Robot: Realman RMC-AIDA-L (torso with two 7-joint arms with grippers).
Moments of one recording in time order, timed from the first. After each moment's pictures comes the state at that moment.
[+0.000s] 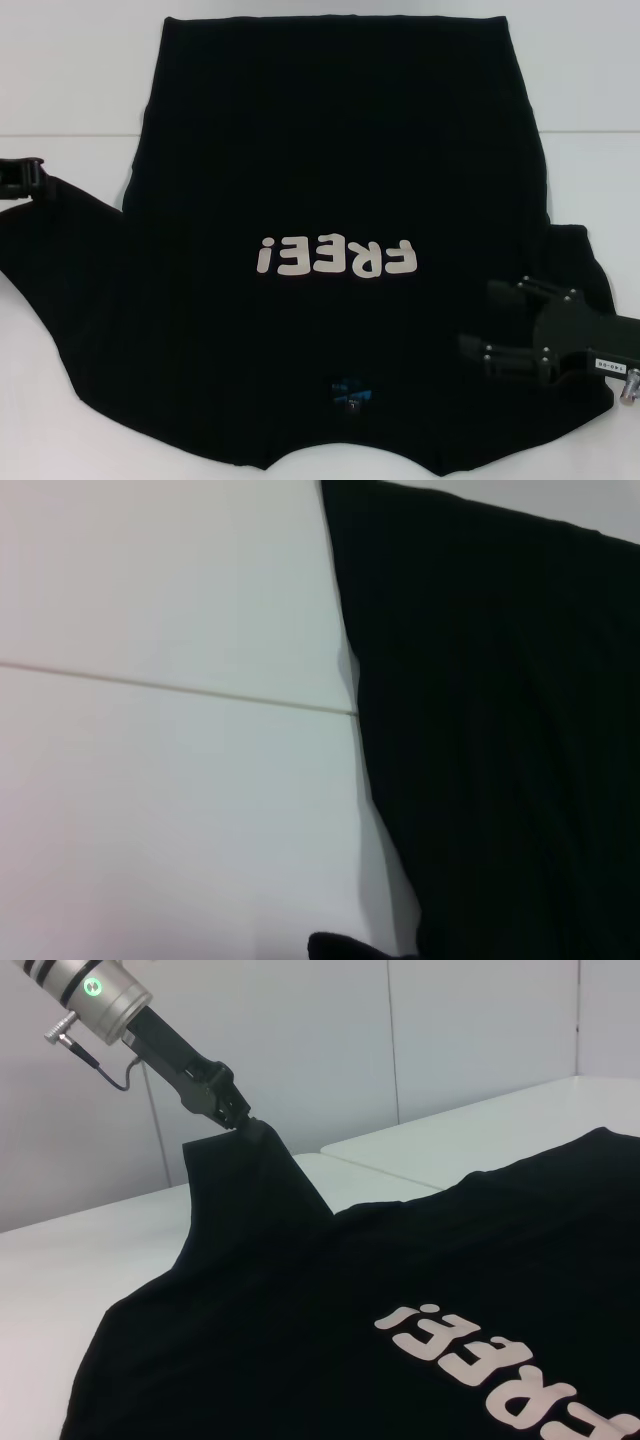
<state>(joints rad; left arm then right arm) -0.73 -1.98 0.56 0.96 2.72 1.27 -2.57 0.48 2.10 -0.53 -0.53 -2.08 -1.47 1.08</state>
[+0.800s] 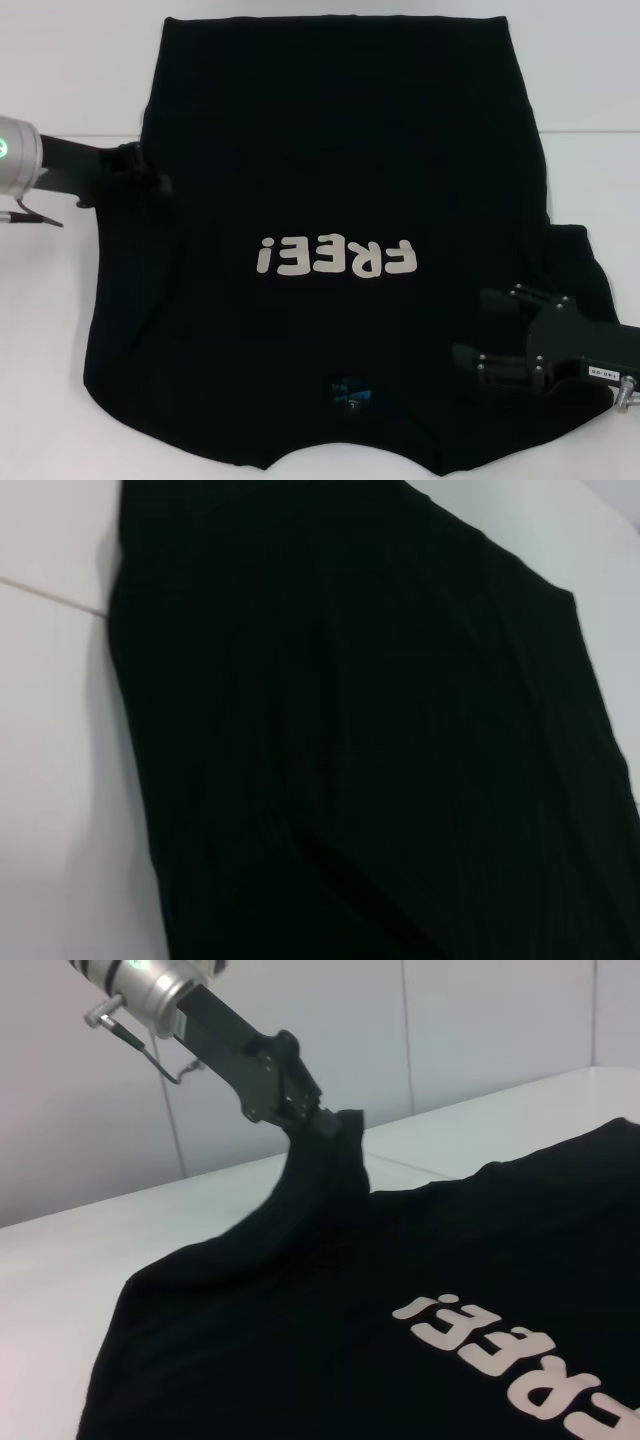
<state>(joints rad) -0.81 -1.98 0.56 0.79 2.54 1.33 -2.69 0.48 2.10 -0.55 -0.51 -2.08 -1.46 1.07</state>
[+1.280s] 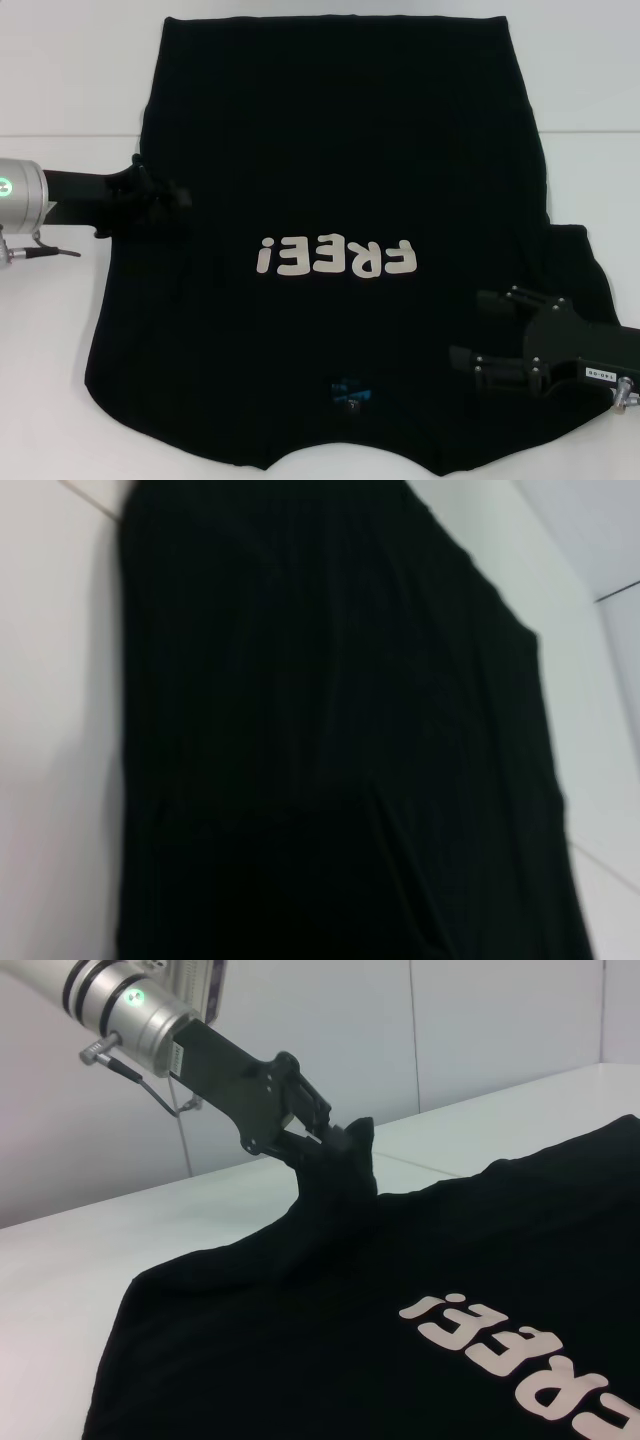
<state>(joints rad) -0.73 -2.00 0.55 0.69 2.36 1.27 -2.66 0.48 2.10 -0.56 -0.50 -2.08 -1.46 1.07</state>
